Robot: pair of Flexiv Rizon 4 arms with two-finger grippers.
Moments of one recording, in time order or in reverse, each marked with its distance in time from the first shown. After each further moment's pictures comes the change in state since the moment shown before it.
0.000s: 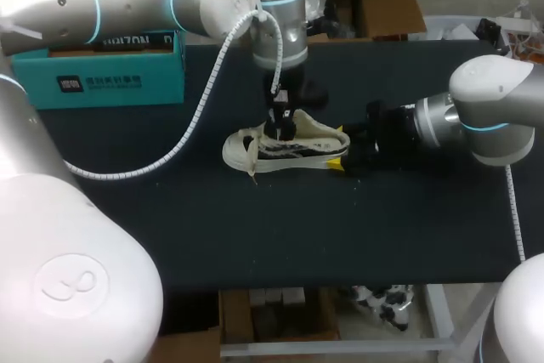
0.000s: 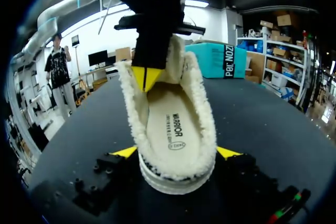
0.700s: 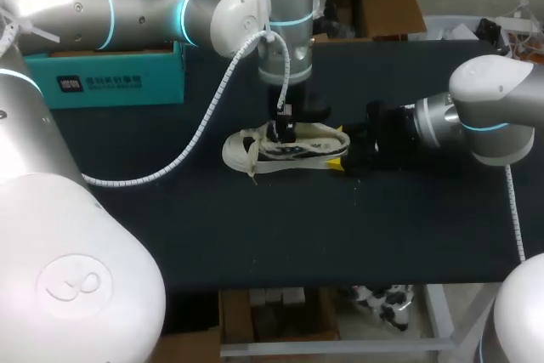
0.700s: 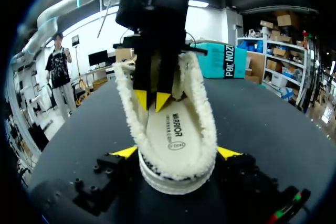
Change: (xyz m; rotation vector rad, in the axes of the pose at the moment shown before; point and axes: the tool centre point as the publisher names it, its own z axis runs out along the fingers) left arm -0.011 0.007 0.031 -0.054 -0.034 -0.059; right arm 0.000 0.000 0.000 0.000 0.001 -0.001
